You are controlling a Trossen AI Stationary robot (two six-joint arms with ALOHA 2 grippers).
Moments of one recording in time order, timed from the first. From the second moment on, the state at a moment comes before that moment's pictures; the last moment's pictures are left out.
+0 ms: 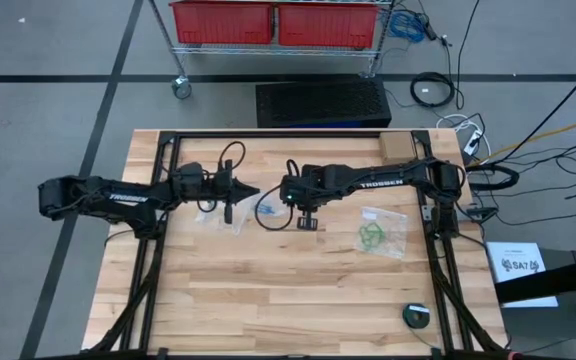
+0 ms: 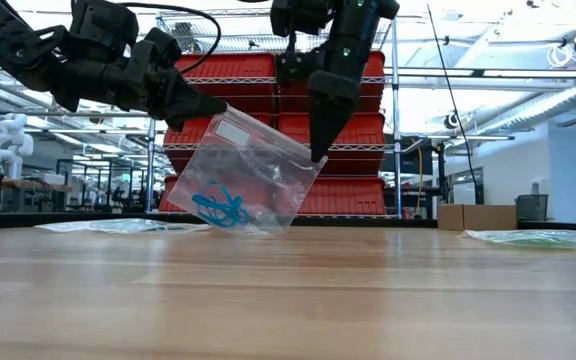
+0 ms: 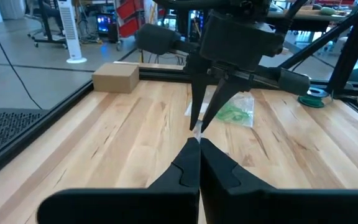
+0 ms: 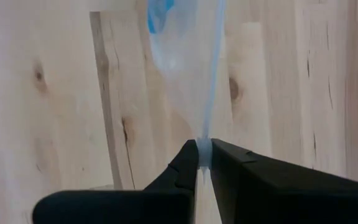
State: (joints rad) left arm 0.35 1.11 0.29 0.72 0.29 0.01; right arm -0.07 1.94 1.61 -0.94 0.19 0.02
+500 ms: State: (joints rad) left arm 0.35 1.11 0.29 0.73 0.15 0.04; right arm -0.07 1.94 1.73 -1.02 0.37 -0.01
